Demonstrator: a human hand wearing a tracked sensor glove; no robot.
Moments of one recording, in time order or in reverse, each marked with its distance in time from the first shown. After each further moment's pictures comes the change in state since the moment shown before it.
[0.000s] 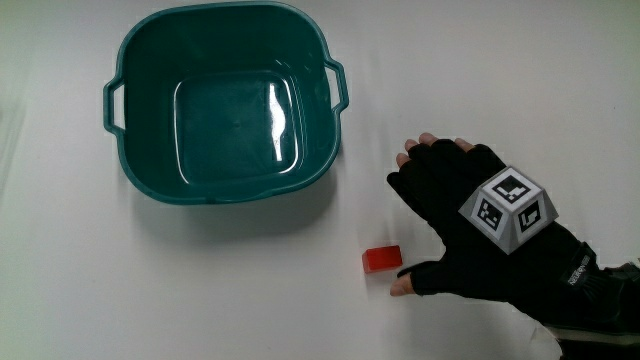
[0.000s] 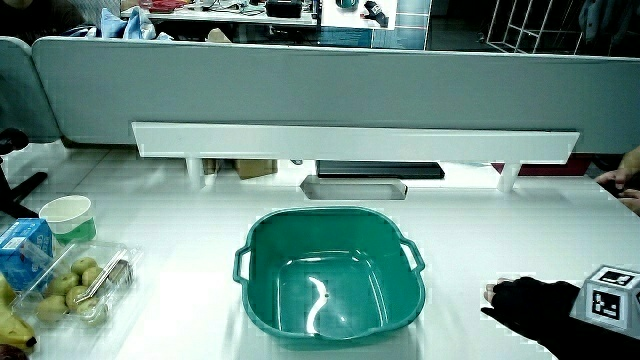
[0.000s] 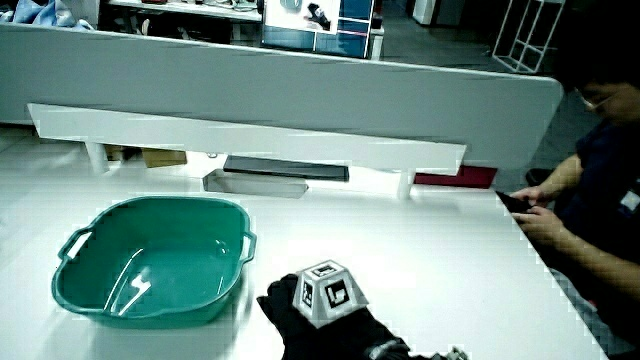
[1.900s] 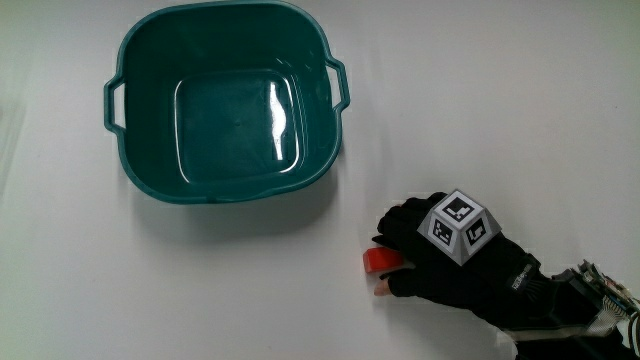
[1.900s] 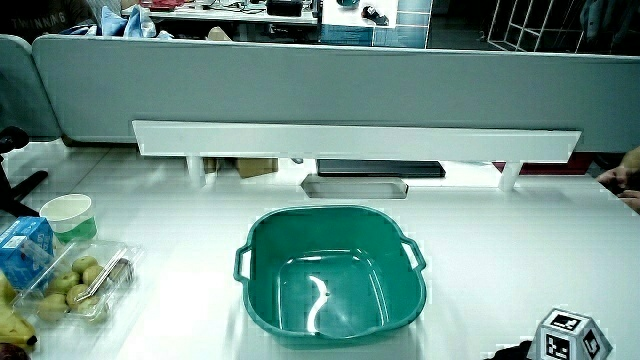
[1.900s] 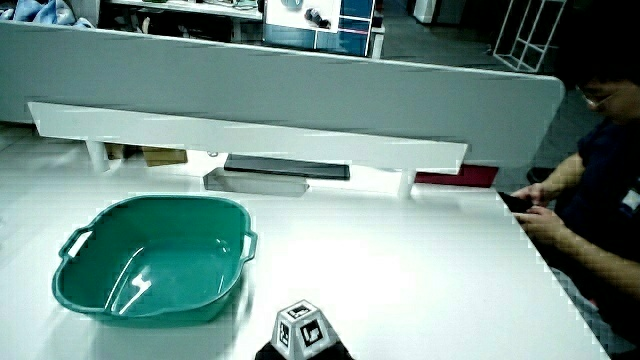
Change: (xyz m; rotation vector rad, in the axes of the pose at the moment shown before) arm -0.019 0.039 -0.051 -0.013 -0.014 0.080
